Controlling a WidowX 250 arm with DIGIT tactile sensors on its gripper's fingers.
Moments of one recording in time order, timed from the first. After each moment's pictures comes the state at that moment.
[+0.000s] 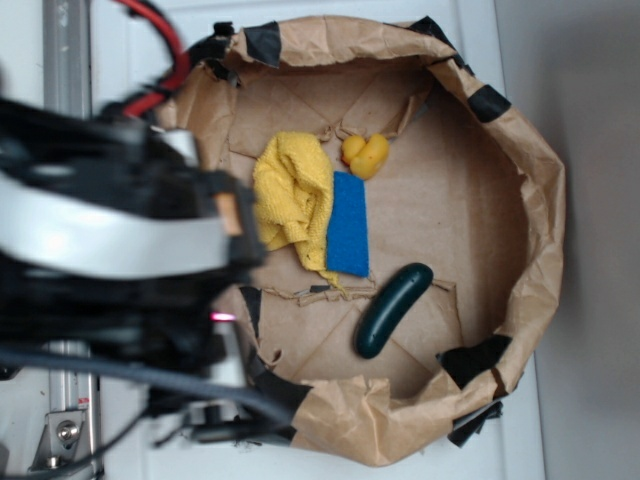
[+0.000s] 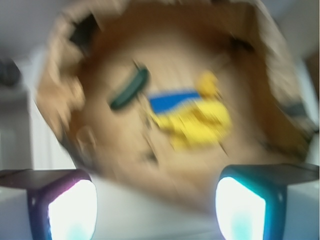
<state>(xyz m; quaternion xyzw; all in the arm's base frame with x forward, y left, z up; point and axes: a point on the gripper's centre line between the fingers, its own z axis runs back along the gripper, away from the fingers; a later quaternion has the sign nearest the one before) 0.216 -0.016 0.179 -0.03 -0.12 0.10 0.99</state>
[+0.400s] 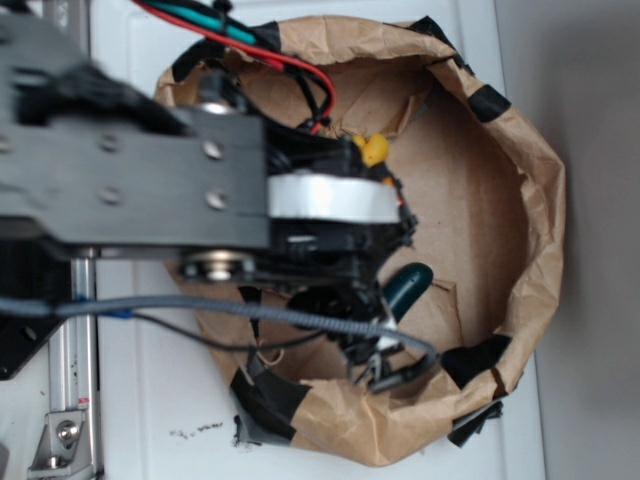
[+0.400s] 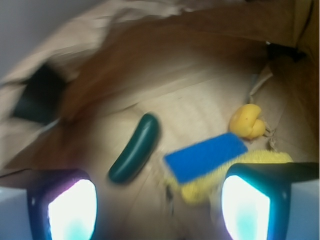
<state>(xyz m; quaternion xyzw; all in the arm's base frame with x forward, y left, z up) 0.266 -0.013 0.105 -0.04 -0.14 0.19 0.97</state>
